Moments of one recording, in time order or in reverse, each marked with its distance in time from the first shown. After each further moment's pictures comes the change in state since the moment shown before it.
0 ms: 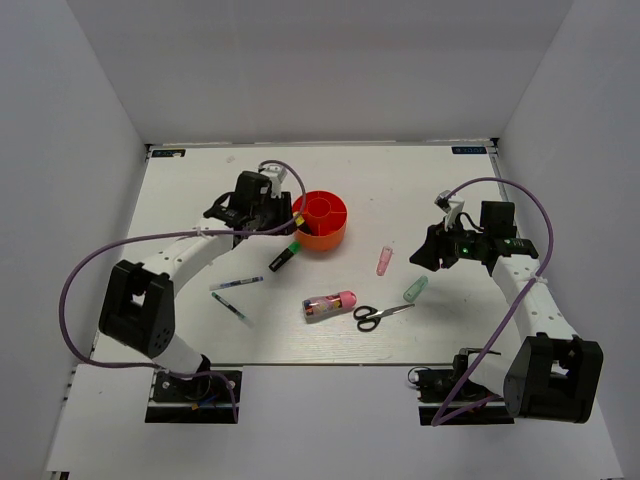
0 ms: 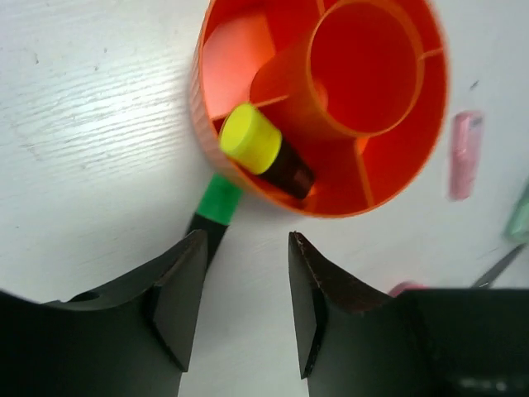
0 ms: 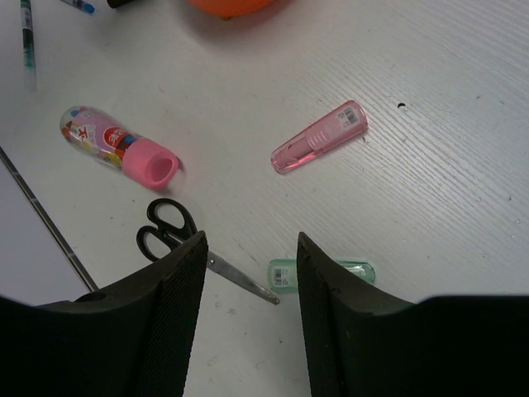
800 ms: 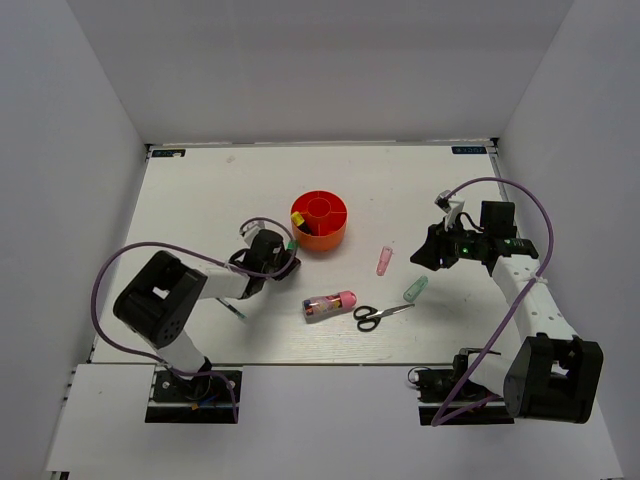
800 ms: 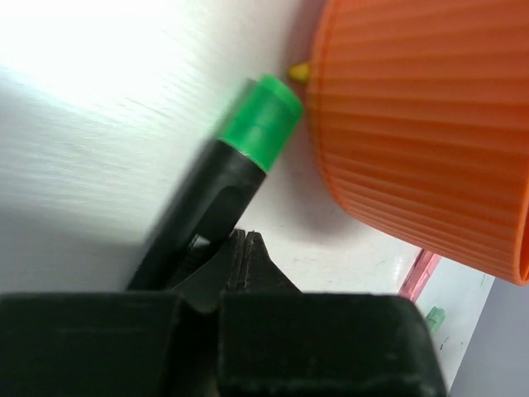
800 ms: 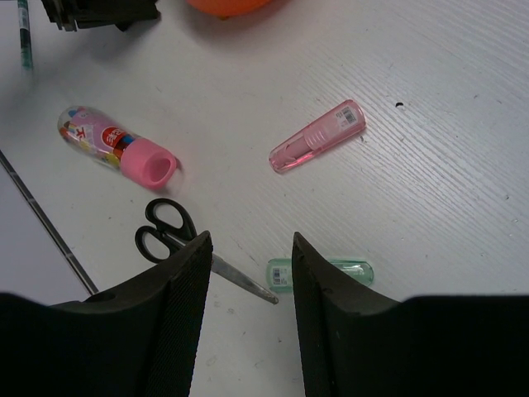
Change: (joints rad) left arm -0.133 0.119 -0.469 0.591 -0.261 -0.761; right arm 0.000 -0.001 0.000 0.000 0.004 0.000
